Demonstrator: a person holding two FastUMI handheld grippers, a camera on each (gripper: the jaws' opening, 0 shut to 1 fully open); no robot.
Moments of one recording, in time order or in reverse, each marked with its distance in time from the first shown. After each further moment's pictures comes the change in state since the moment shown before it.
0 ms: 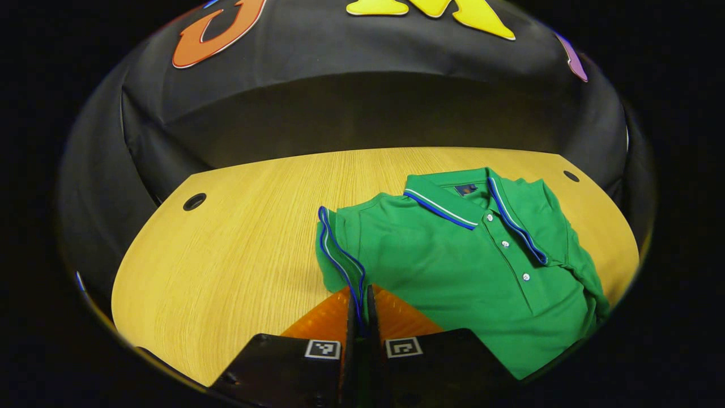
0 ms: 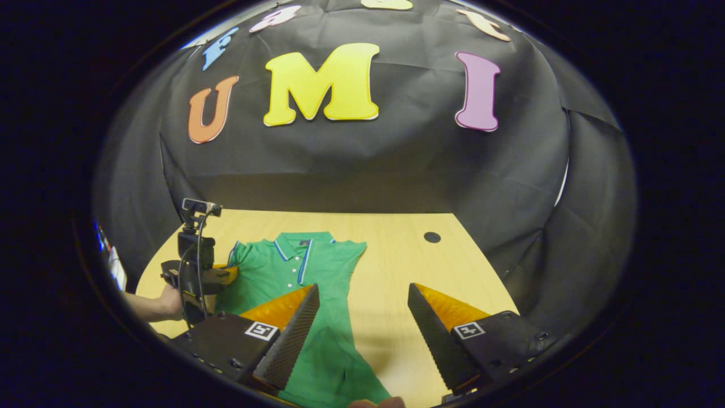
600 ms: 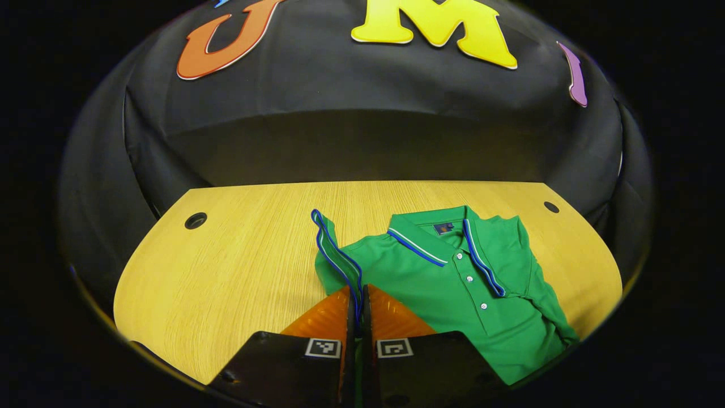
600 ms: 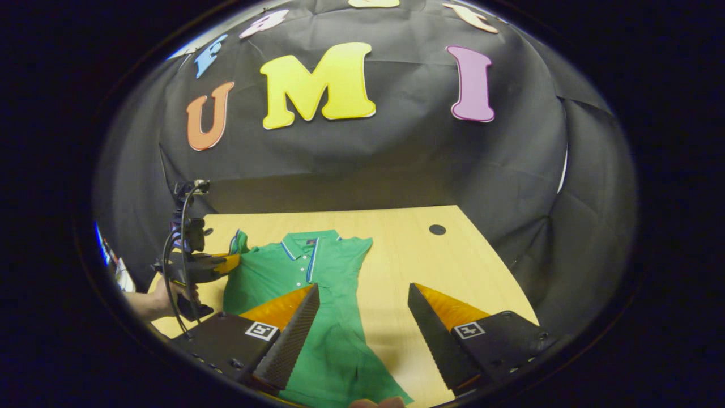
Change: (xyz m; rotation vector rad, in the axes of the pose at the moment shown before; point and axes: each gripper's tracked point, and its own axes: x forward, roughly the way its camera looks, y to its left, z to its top) left arm -0.032 -0.010 0.047 -0.005 -0.072 -0.043; right arm -0.013 0.005 -0.015 0.060 -0.002 0.025
